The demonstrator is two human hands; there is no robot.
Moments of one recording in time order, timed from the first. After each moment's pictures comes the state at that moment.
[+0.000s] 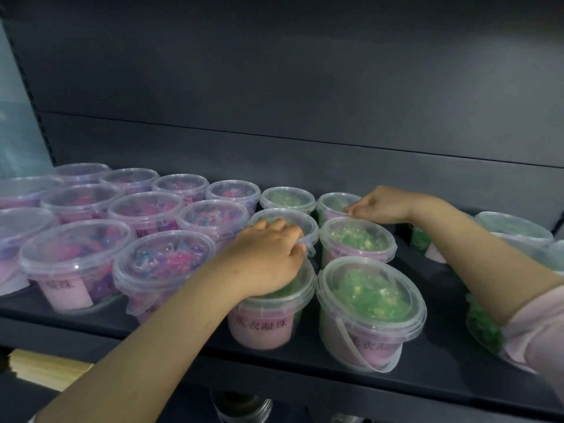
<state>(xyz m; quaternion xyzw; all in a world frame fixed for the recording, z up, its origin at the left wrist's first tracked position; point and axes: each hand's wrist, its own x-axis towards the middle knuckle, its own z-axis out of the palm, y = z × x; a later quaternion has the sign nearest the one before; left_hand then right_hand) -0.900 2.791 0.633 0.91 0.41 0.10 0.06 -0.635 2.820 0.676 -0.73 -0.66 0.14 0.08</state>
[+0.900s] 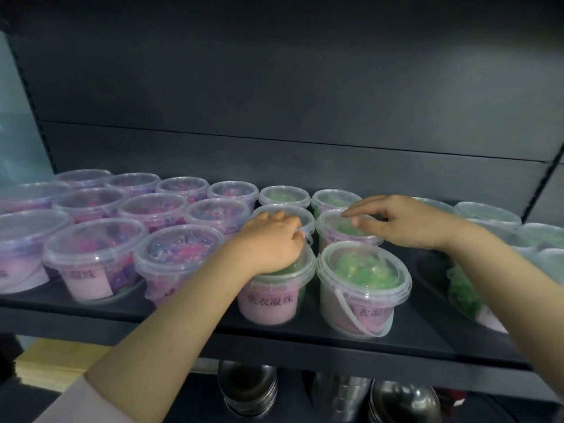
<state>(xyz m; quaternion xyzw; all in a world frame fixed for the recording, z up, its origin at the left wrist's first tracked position) -0.895 2.791 0.635 0.90 0.41 0.09 0.04 -0.670 2.719 0.675 -0.65 -0.74 0.05 0.15</state>
